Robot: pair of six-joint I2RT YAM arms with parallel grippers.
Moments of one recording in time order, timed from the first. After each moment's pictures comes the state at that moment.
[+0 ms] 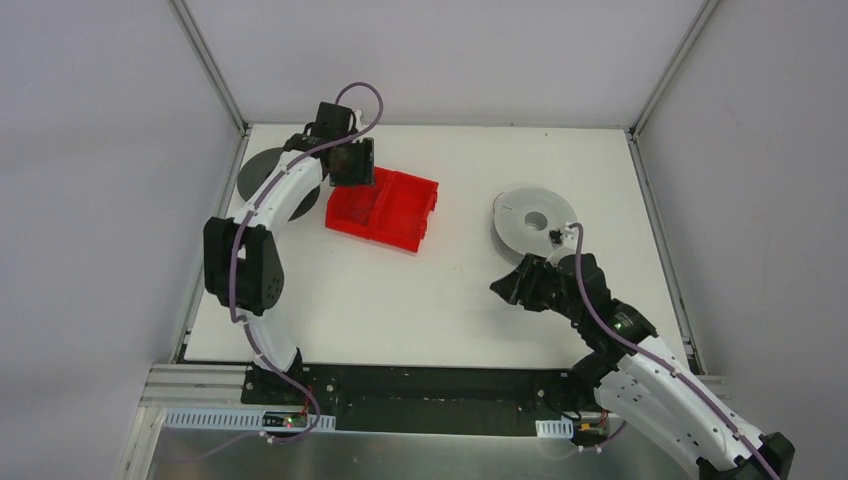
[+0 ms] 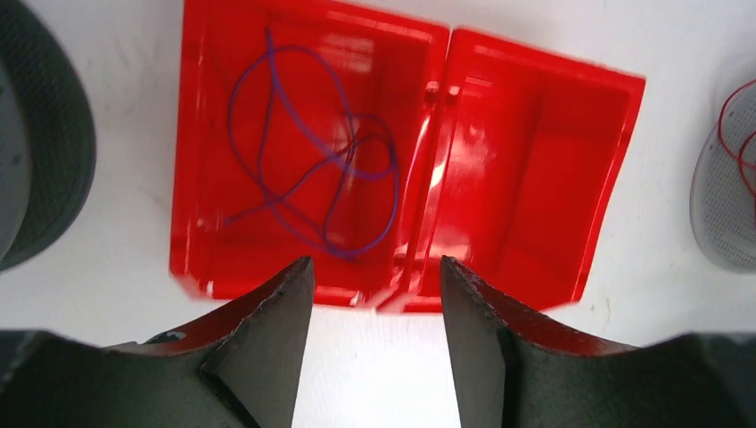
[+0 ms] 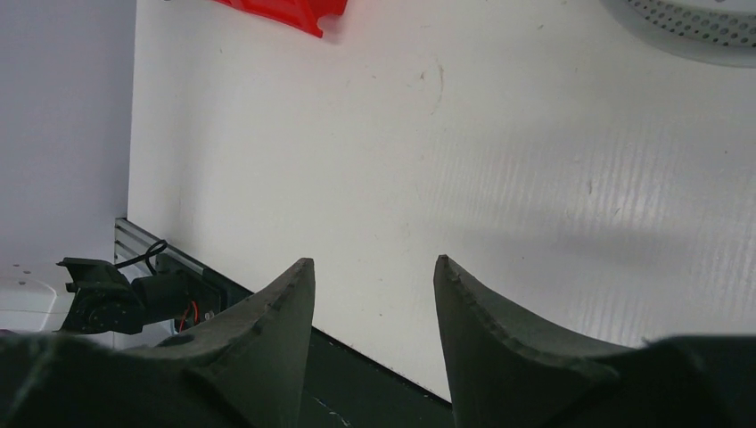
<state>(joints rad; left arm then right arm) -0.25 1.75 1.54 -0.68 0.06 -0.24 0.63 0.59 0.51 -0.46 -0.07 0.77</state>
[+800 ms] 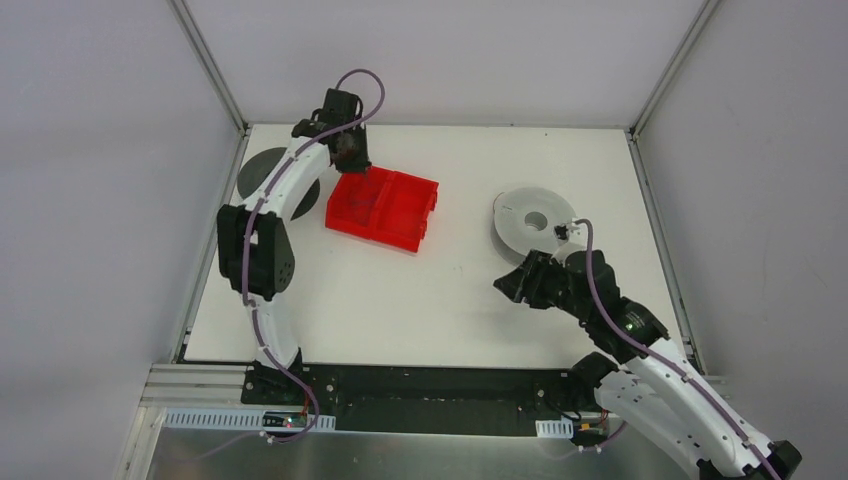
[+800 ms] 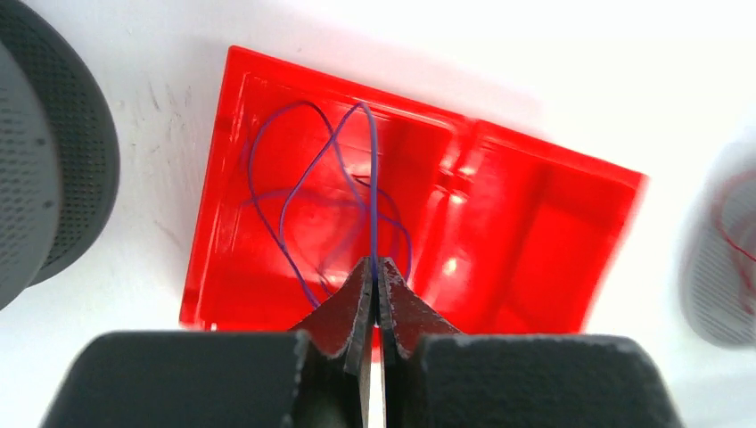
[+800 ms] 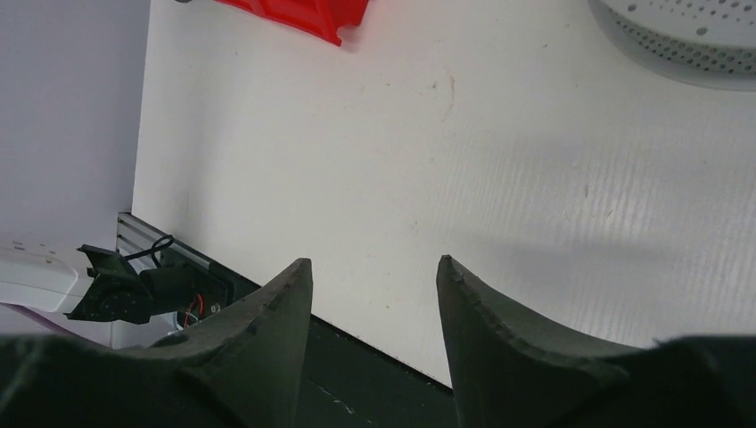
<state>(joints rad) -0.26 1.98 1.77 -0.71 0.00 -0.31 0.63 0.58 0.57 -0.51 -0.07 0.76</state>
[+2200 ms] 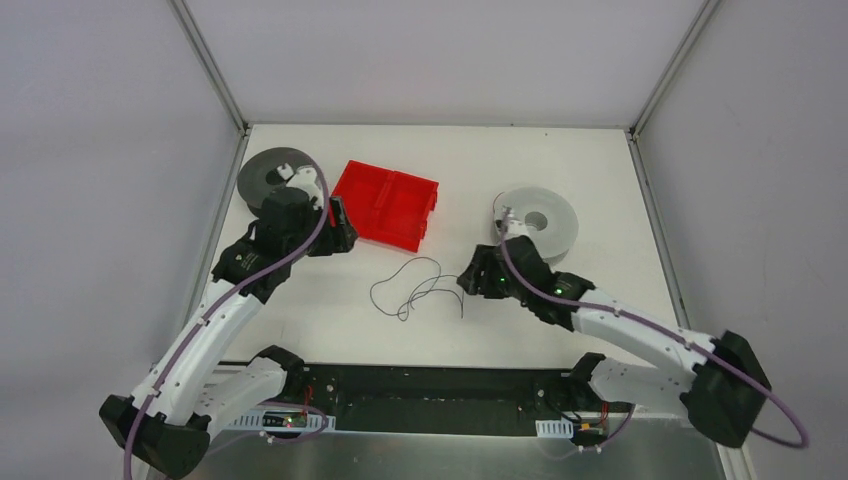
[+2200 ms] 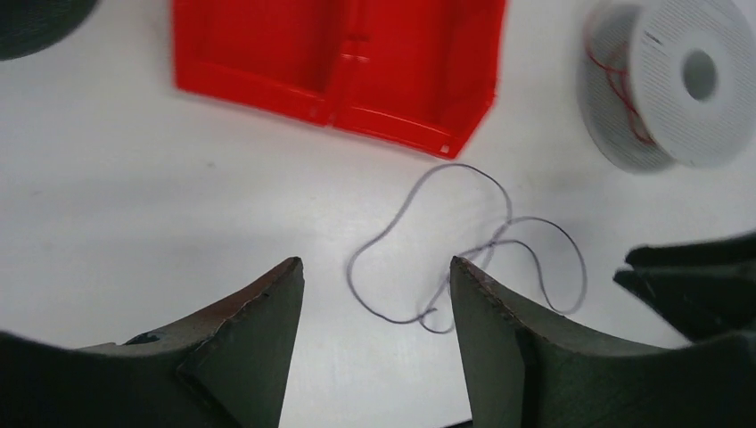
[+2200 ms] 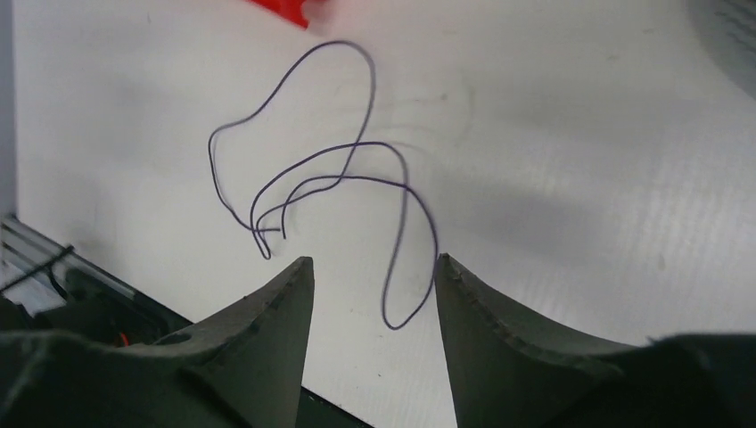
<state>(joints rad) -0.48 0.93 1.00 -0.65 -0.05 -0.43 0.79 0.96 0.58 -0.28 0.11 0.80</state>
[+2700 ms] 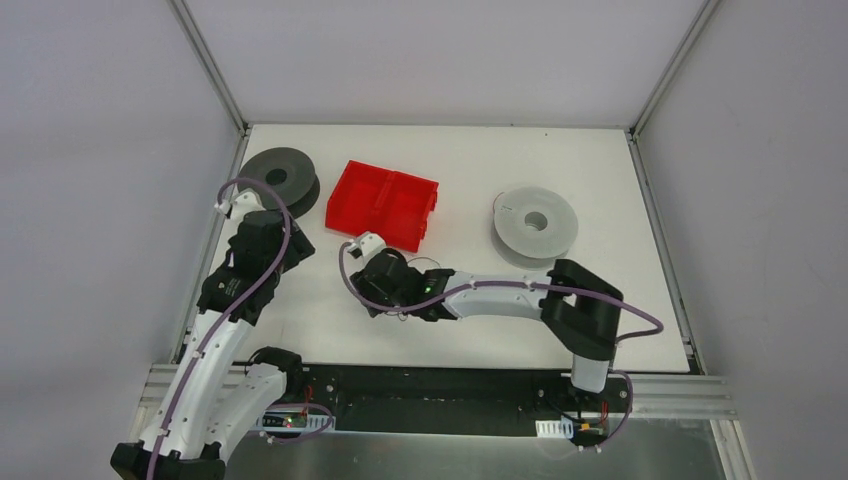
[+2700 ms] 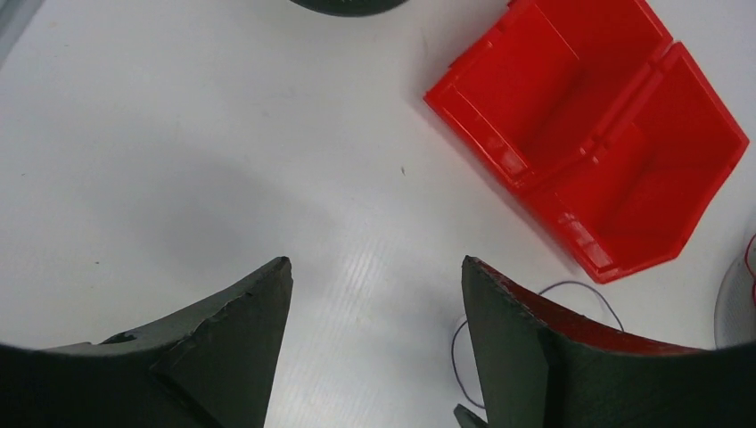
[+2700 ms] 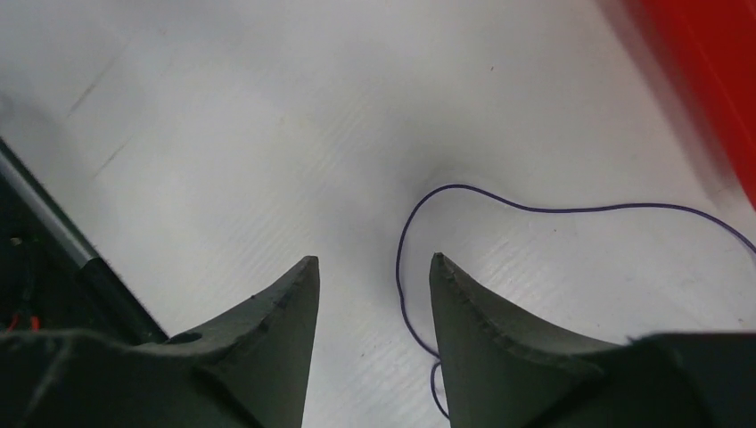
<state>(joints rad) -0.24 0.74 0.83 -0.75 -0.38 -0.60 1.23 1.79 1.18 -0.08 0.20 0.38</state>
